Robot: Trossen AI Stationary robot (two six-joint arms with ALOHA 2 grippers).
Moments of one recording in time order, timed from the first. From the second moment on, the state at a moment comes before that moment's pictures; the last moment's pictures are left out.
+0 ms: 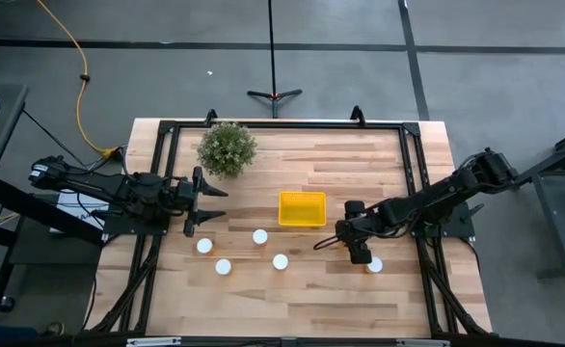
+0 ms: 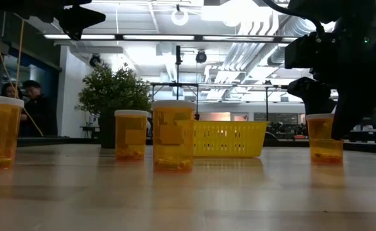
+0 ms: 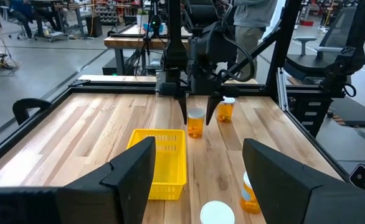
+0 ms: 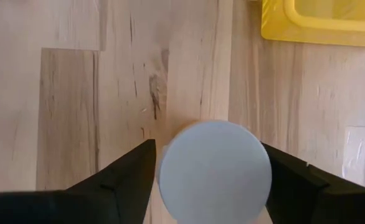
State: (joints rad) left arm -0.22 0.52 0.40 -0.01 -0.20 -0.05; right arm 0.31 1.43 0.73 -0.50 0.11 0.26
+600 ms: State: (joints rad) left arm -0.22 0.52 0.40 -0.01 -0.20 -0.05; right arm 0.31 1.43 0.76 -0.51 0.10 0.26
